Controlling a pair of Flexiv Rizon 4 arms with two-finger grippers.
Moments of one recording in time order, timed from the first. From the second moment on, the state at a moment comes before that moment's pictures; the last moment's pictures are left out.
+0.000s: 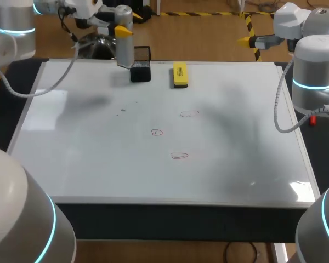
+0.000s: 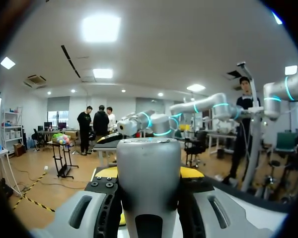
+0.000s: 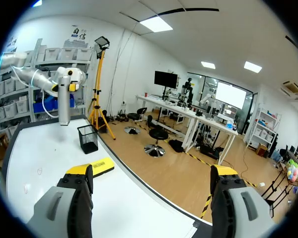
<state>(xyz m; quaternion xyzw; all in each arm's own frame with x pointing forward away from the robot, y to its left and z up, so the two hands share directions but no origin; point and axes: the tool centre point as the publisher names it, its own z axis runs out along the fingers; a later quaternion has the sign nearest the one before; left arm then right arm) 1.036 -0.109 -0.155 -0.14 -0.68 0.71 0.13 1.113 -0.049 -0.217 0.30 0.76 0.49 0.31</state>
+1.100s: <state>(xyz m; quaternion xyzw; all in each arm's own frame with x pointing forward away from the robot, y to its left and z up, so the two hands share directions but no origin) 0.993 -0.028 -0.217 -0.07 -0.68 0.73 0.07 1.113 -0.049 -0.217 0.30 0.76 0.49 0.31</state>
